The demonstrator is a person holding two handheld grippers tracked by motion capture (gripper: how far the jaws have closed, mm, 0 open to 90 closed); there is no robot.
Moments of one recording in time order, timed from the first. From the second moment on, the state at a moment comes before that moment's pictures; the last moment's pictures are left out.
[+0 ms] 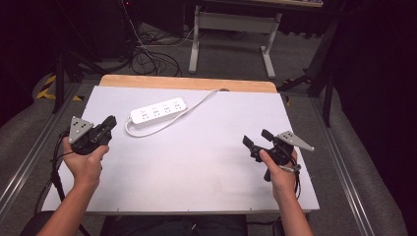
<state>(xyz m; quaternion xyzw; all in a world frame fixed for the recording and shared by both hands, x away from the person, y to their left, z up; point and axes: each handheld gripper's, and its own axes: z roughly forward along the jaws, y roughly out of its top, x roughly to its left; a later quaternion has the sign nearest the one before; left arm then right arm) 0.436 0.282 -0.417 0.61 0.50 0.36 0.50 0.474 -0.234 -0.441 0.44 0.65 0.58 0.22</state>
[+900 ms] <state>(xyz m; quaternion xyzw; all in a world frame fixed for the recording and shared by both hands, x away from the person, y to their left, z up) 0.442 0.276 -0.416 0.60 0.53 0.38 0.47 0.475 -0.233 -0.441 0.44 0.65 0.58 0.22</state>
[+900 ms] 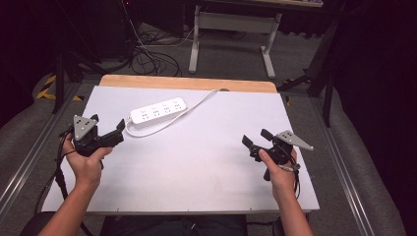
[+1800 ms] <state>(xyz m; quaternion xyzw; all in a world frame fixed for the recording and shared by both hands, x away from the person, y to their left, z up) 0.448 0.280 -0.421 0.60 0.54 0.35 0.48 0.471 -0.233 -0.440 0.44 0.65 0.58 0.23</state>
